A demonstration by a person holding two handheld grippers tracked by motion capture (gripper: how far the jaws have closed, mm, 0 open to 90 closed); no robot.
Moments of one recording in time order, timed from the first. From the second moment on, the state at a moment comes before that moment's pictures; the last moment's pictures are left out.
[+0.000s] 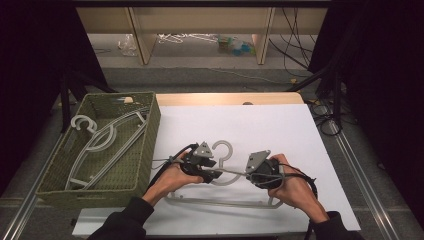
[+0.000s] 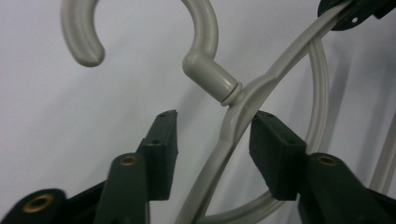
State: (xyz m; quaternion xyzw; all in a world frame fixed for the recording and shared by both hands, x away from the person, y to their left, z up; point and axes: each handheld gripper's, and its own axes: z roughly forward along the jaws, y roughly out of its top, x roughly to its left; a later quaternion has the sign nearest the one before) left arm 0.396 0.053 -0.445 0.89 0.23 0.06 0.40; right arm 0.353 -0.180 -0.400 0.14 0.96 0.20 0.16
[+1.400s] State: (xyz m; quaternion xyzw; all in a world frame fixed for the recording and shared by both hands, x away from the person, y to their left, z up) left arm 0.373 0.107 -0.382 0.84 0.29 0.09 0.44; right arm 0.333 -0.190 -0.386 0.25 0.88 0.36 0.19
